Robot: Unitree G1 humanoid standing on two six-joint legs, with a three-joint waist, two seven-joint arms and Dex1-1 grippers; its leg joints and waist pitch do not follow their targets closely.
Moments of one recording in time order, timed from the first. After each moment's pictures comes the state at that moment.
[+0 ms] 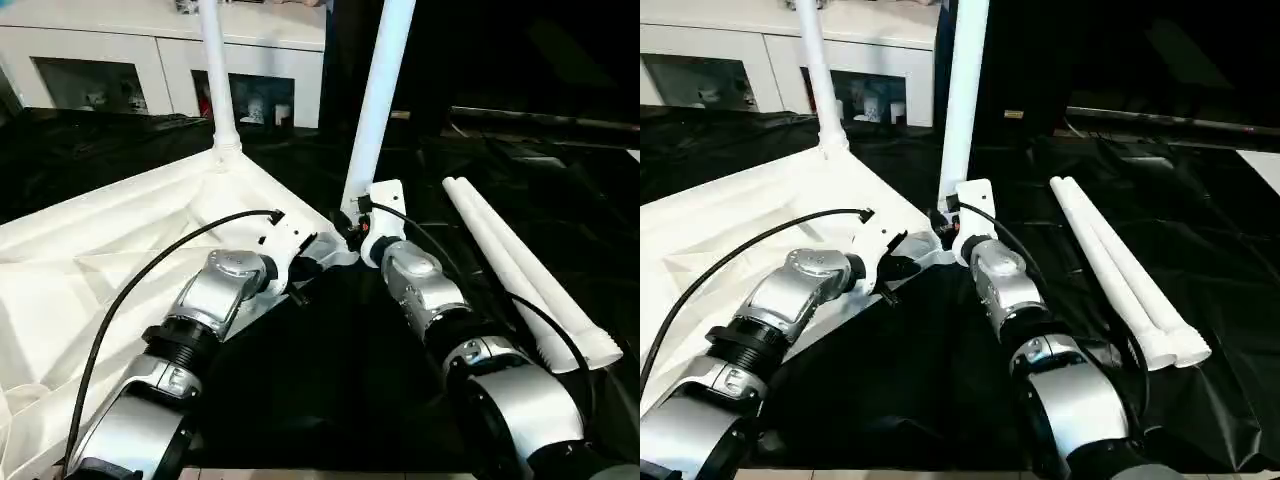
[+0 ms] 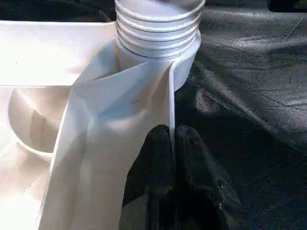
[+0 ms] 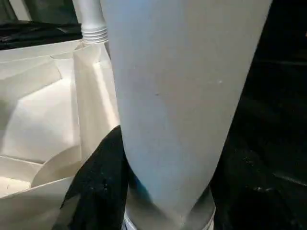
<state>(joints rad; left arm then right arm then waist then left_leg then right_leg) -0.69 0.21 -0.23 0.61 0.01 0.48 -0.66 -0.86 0.02 -0.02 1.16 0.12 -0.09 0.23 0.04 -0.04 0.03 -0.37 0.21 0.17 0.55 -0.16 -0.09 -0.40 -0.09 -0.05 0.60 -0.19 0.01</state>
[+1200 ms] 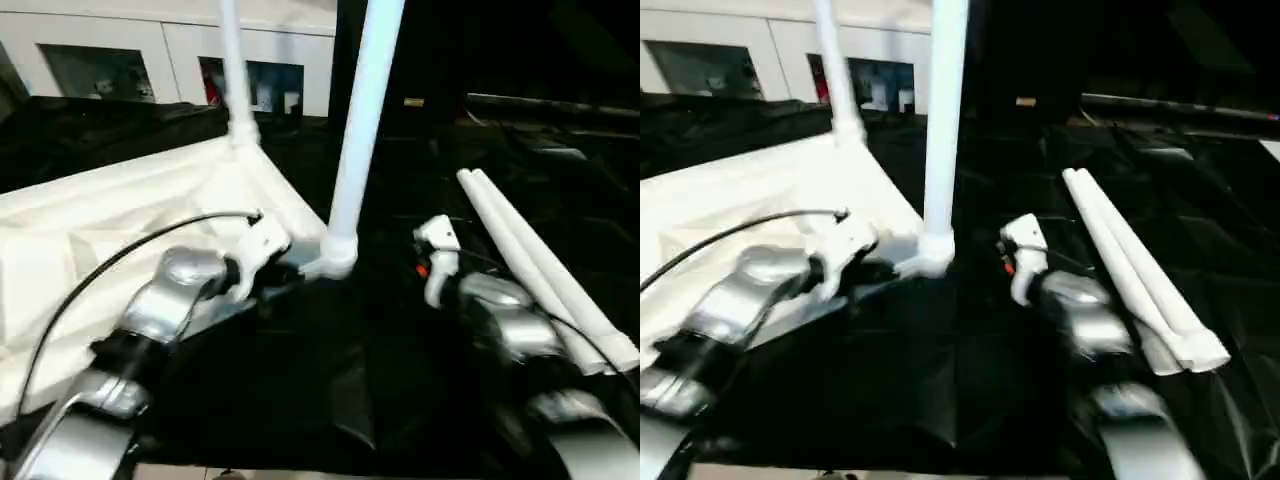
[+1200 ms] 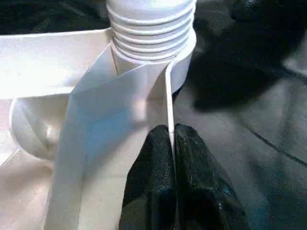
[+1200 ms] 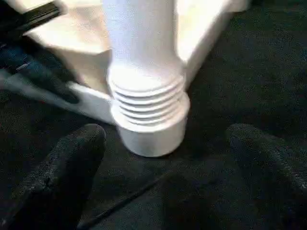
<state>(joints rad) -0.56 0.42 -0.28 0.45 -0.02 0.25 -1.04 -0.51 -0.31 0.08 0.64 0.18 0.04 1.01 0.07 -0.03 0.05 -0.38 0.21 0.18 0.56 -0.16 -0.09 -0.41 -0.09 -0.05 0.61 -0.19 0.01</state>
